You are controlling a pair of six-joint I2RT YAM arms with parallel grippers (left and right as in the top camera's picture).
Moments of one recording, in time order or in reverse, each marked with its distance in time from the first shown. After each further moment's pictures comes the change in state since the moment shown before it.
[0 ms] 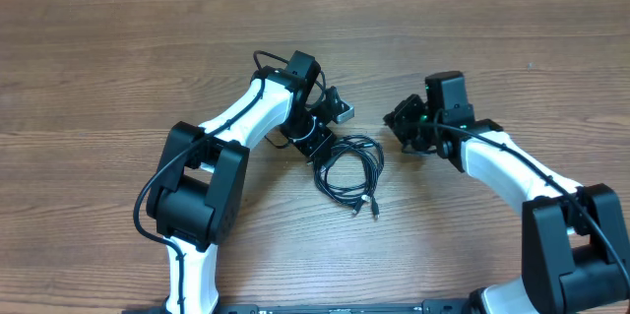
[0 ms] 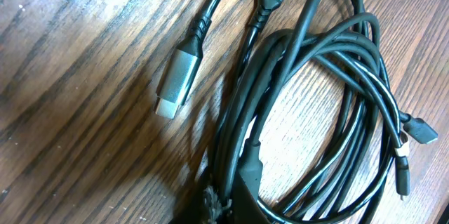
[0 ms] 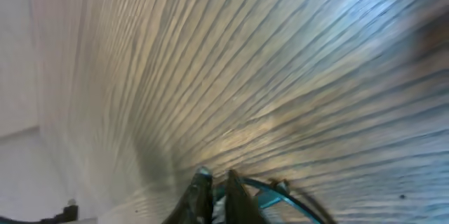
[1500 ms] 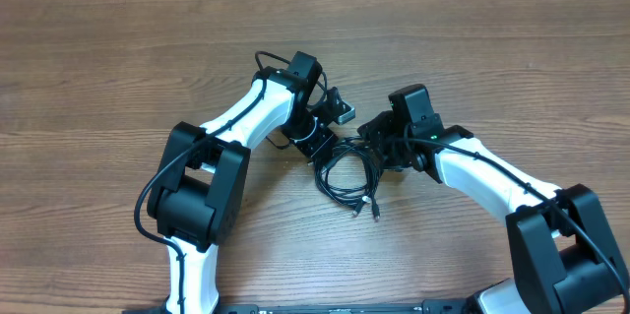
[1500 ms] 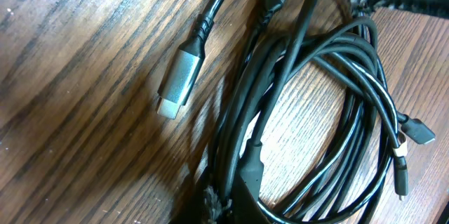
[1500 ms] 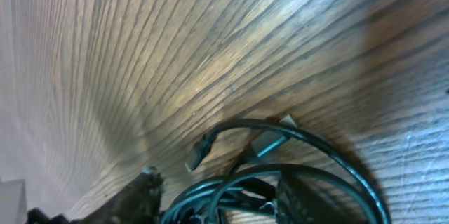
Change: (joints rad) left arm -0.006 0.000 0.000 0.001 0.001 0.000; right arm 0.175 0.000 -0.003 -0.080 0.113 0.130
